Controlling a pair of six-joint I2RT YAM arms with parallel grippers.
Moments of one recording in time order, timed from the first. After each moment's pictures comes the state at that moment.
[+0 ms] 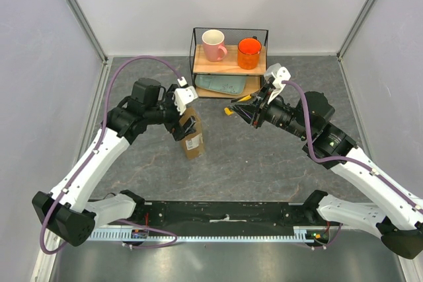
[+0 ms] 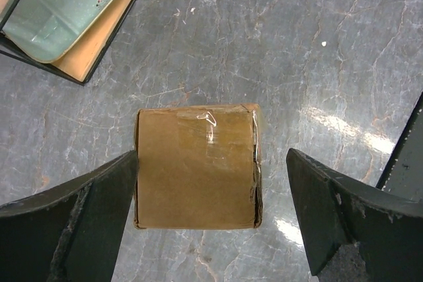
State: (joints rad) left arm -0.47 1.13 1.17 -0.71 0.44 0.47; right arm 0.77 0.97 1.12 -0.10 -0.23 0.19
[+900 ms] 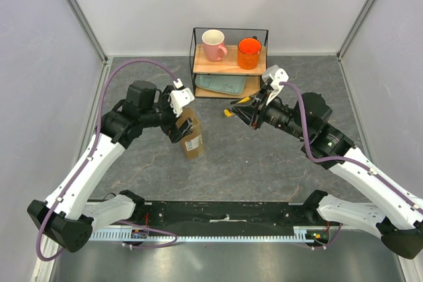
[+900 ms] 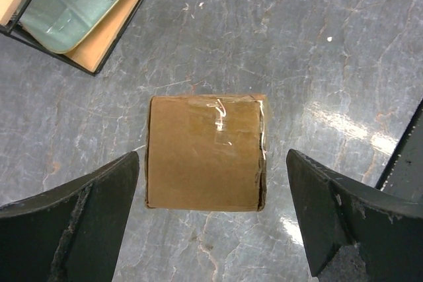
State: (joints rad) left arm -0.47 1.08 1.17 -0.74 0.41 0.48; right arm 0.77 0.97 1.10 -0.09 -0.24 0.19
